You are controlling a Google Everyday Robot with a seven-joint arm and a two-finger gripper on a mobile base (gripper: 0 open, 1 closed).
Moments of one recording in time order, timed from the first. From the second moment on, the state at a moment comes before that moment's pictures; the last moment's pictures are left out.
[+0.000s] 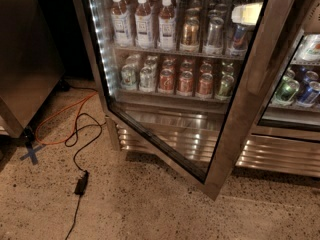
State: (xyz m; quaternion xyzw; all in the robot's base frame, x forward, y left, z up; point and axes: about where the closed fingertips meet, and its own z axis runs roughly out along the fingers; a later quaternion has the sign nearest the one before) arm 0.575 -0.186 1.052 -0.38 0.61 0.56 0.42
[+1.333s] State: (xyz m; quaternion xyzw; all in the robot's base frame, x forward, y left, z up) arm 0.582 -0.122 1.045 -0.37 0.51 0.65 0.43
